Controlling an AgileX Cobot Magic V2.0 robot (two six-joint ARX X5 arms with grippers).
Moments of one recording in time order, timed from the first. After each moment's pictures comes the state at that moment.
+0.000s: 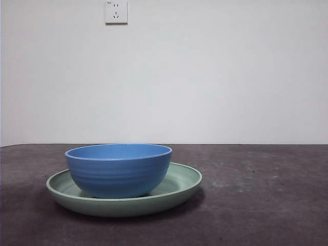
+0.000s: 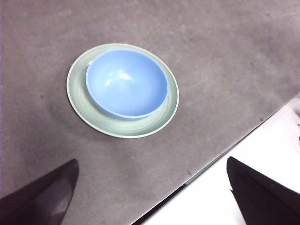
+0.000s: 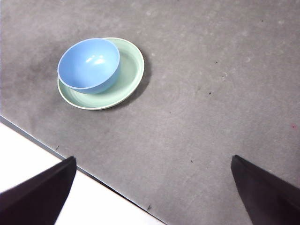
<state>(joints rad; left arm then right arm) -0.71 0.53 0.93 -1.07 0.10 -0.23 0.48 0.45 1.13 -1.33 -0.13 0.14</state>
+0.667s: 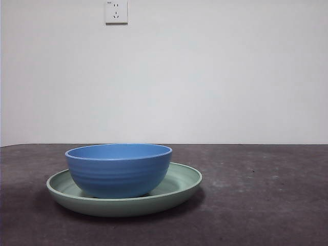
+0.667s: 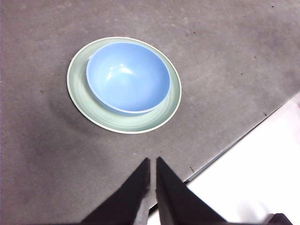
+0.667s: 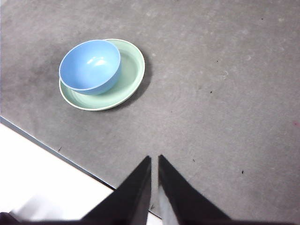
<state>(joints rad) -0.71 0.53 0.92 -1.07 0.10 -0.22 0.48 0.45 1.13 -1.33 -0.13 0.16</state>
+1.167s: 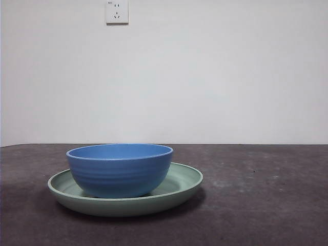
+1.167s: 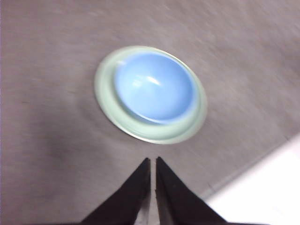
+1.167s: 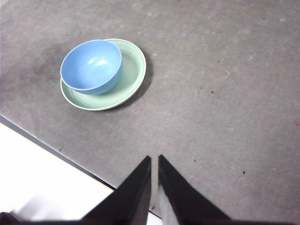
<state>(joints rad) -0.54 0.50 0.91 -1.06 0.10 -0.21 0.48 0.45 1.13 -1.33 -0.13 0.16</state>
